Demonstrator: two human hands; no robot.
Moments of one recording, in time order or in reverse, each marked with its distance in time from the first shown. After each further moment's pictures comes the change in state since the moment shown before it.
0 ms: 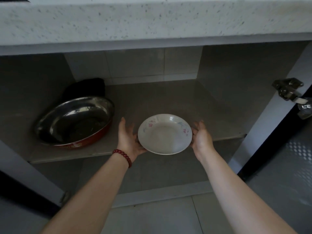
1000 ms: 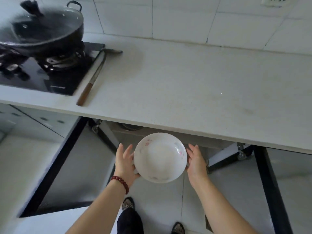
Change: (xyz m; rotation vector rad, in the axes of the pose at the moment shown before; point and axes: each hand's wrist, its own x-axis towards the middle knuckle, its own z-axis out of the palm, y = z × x) left_hand -0.374 0.173 0.114 -0.124 0.473 -0.152; right_hand -0.298 -0.258 0.072 -0.268 -0.123 0.377
